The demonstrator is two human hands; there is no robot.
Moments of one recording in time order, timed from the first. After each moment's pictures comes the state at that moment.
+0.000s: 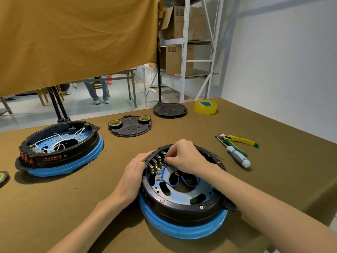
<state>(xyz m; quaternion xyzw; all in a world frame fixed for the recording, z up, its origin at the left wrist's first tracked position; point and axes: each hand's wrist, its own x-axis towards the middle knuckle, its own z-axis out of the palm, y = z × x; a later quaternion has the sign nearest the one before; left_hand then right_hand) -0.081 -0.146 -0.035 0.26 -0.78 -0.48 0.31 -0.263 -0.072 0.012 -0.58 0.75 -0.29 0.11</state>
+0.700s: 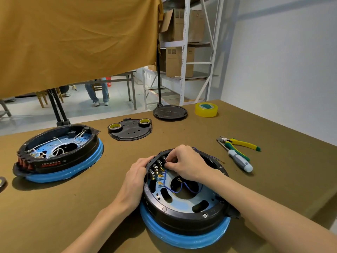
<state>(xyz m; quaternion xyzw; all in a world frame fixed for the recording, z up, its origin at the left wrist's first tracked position) -0.084 -0.148 -0.042 0.26 -0.76 -0.49 0.32 -0.264 -0.072 0.010 -0.60 0.75 -0.26 0.09</state>
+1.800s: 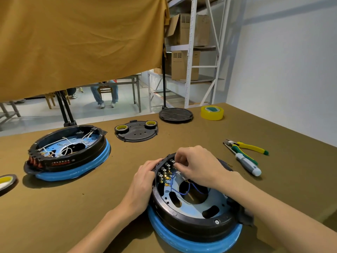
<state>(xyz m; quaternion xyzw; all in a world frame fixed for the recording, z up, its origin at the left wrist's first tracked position) -0.079 -0.139 -0.037 0.26 -0.79 -0.46 0.32 -0.260 -0.050 0.024 -0.65 0.72 -0.23 -0.02</state>
